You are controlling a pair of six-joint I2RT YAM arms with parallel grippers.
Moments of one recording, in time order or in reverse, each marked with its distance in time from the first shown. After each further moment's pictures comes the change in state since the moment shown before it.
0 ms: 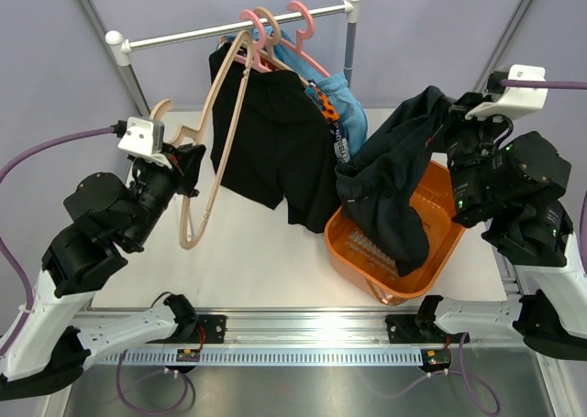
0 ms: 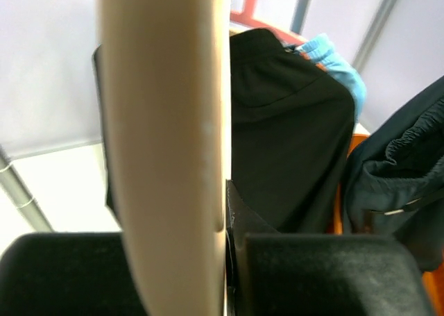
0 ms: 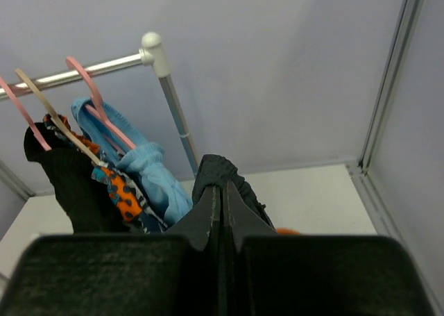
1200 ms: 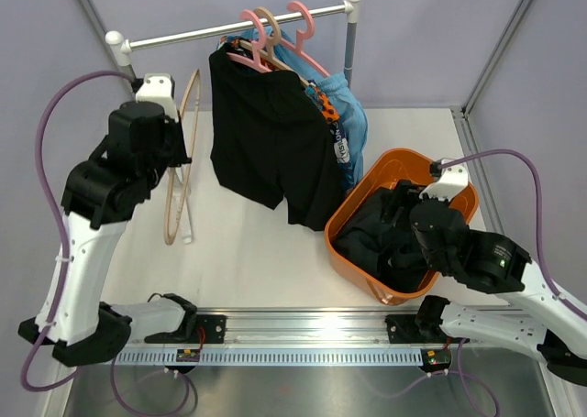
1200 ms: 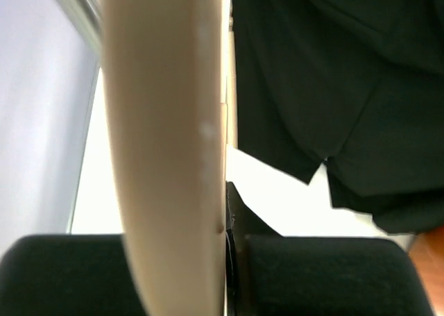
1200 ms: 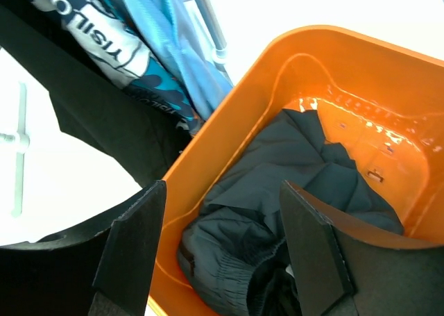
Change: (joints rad) left arm 0.380 0.353 0.385 -0.542 0.023 -0.122; right arm -0.013 -0.315 -0.685 -0.453 -0.182 0.801
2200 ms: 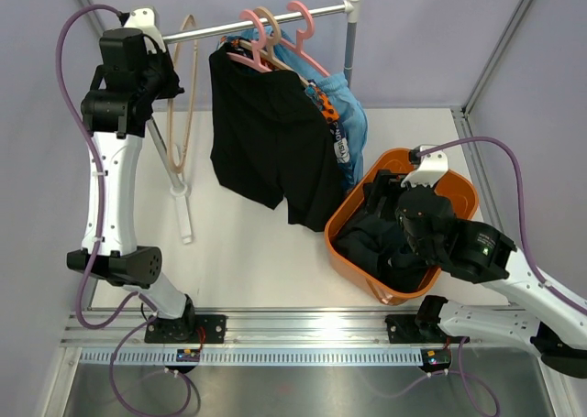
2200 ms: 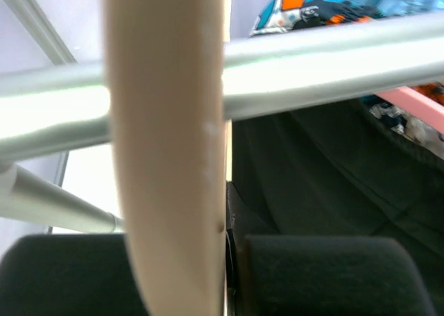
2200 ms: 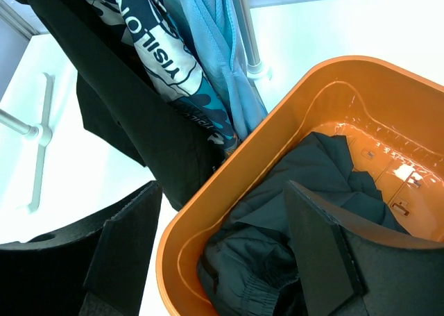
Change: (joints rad) left arm 0.401 0.447 0.385 0.176 0.400 0.054; right arm 0.000 0.096 0.056 0.141 -0.060 -0.129
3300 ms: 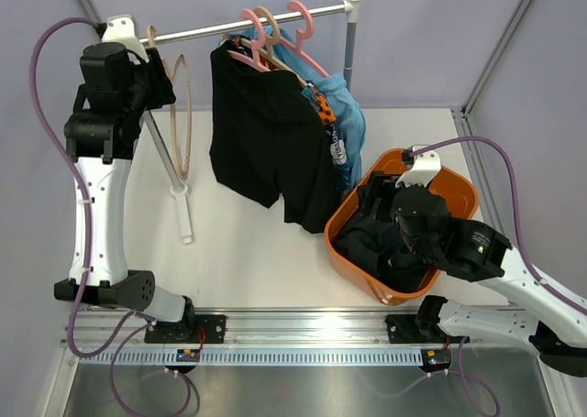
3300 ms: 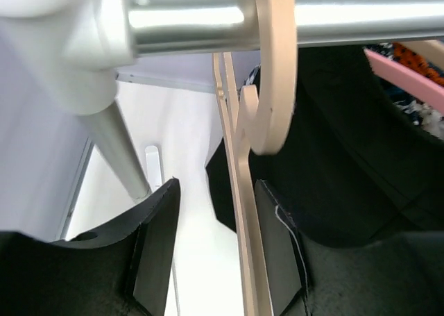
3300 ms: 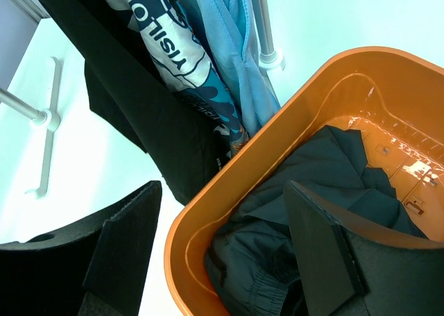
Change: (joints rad) left arm 0.018 -0.132 -0.140 0.048 -0.076 -0.013; right arm -0.001 0.018 -0.002 0.004 -0.051 0.009
